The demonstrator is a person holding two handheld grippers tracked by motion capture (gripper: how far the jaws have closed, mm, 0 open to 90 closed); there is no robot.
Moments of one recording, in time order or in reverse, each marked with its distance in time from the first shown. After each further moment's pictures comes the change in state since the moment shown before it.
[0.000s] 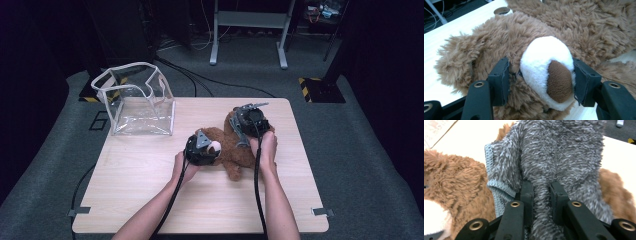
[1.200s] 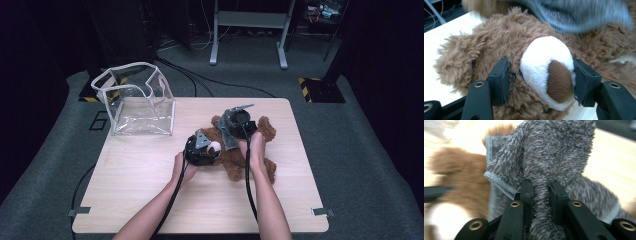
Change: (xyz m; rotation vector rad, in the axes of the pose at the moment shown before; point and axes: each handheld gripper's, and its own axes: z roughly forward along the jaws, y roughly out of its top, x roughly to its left) left arm 0.000 -0.002 0.000 -0.011 -0.006 -0.009; right arm 0.034 0.003 0.017 0.003 0.111 -0.061
